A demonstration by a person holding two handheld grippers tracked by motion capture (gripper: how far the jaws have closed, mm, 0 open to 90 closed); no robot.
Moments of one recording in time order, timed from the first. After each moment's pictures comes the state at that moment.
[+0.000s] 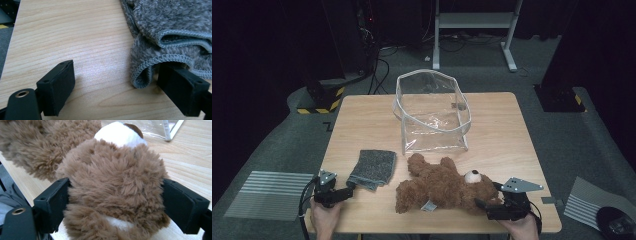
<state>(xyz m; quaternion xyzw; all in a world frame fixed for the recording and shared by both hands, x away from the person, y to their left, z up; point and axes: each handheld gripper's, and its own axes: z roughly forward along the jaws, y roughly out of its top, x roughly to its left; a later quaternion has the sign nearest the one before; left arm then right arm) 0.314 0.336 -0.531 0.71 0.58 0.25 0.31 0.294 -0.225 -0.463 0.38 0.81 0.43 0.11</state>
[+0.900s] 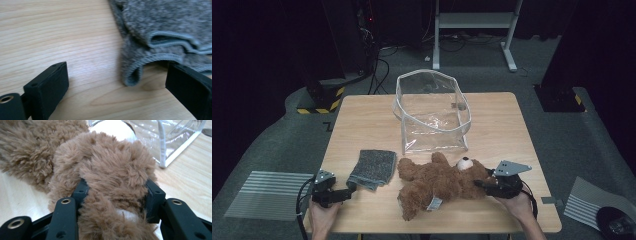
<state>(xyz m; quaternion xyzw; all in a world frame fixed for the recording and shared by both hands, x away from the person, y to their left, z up) 0.314 0.346 -0.527 0.71 0.57 0.19 0.36 0.355 -0.223 -0.474 0.27 0.84 0.44 0.14</state>
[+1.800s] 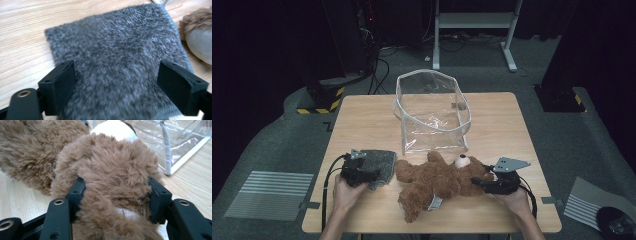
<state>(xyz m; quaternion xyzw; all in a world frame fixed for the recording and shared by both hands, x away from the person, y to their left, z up) 0.383 0.265 -0.504 0.78 0.52 0.18 0.29 0.368 -0.223 -0.479 0.26 0.84 0.47 0.12</state>
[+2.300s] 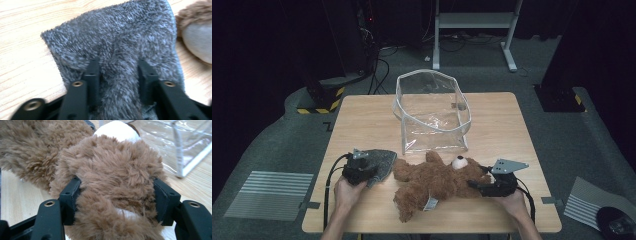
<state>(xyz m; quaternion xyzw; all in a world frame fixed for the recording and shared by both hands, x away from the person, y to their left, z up) 0.386 0.266 -0.507 0.79 0.51 0.18 0.29 0.364 -0.215 -0.482 0.26 0.83 0.48 0.10</state>
